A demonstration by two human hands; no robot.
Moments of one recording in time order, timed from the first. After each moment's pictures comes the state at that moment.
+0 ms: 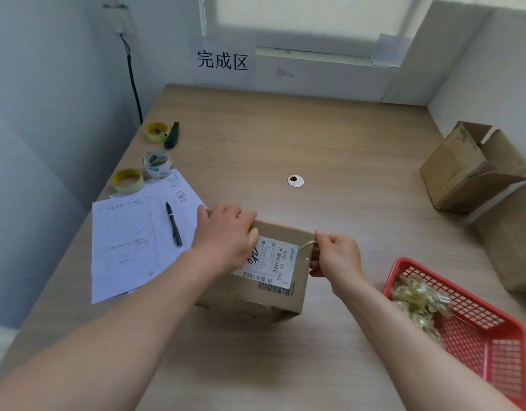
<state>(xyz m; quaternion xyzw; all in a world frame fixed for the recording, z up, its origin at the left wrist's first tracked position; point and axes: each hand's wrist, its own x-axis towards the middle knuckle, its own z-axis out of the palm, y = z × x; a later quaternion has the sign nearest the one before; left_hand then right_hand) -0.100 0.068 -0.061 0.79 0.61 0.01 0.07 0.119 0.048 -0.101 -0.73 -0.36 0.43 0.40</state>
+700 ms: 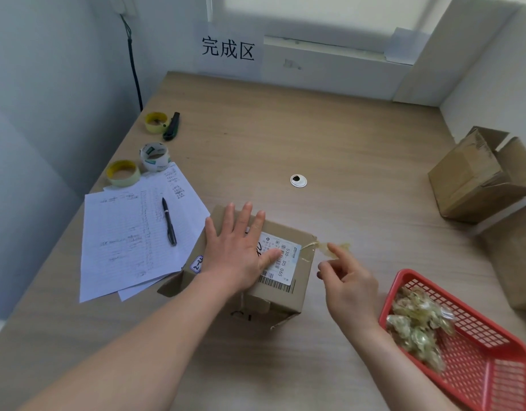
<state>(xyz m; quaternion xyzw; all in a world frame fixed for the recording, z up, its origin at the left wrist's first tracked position) -0.078 0.078 -0.122 0.76 0.64 0.00 0.10 0.134 0.013 -0.109 -0.71 -0.54 0.22 0.40</state>
